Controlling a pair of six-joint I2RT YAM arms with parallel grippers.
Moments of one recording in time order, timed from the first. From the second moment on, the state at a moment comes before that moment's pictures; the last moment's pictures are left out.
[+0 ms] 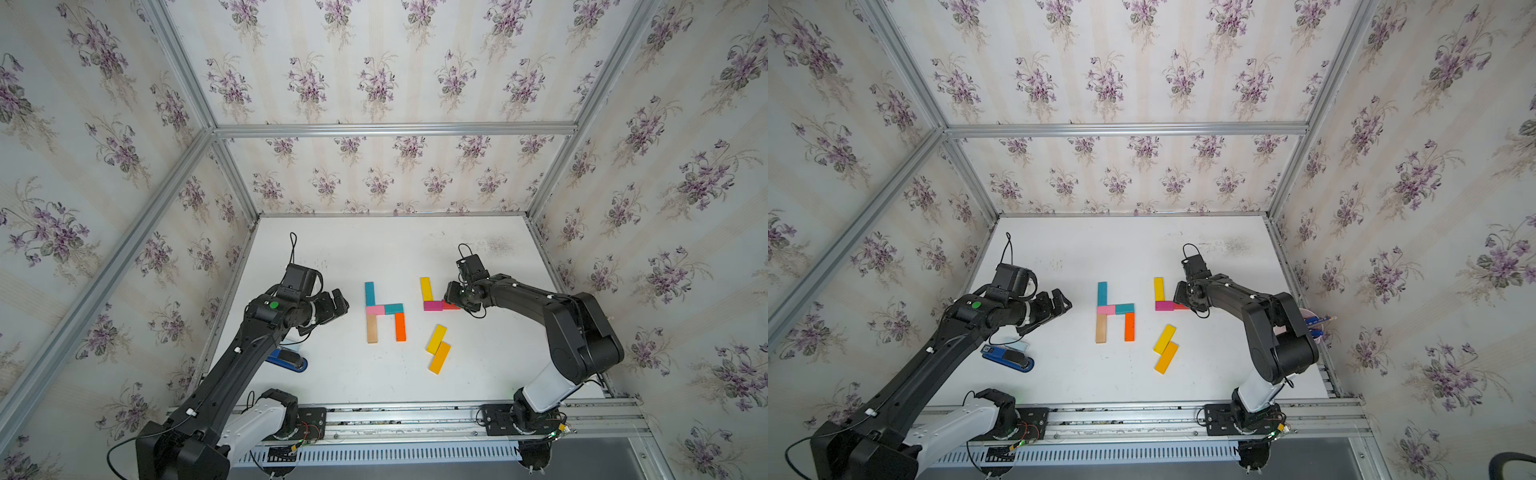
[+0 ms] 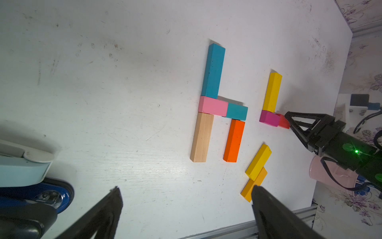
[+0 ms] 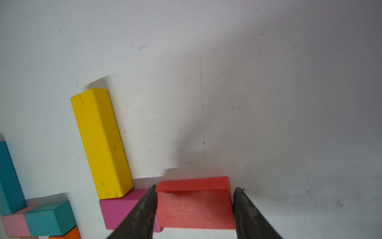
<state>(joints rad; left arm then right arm) -0.27 1.04 0.91 -0.91 0.20 -0.70 0.37 1.66 0.90 -0.38 -0.04 0.62</state>
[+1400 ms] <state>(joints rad) -0.27 1.06 0.92 -0.91 0.20 -0.70 0.39 1.81 1.07 -0.52 0.14 0.54</state>
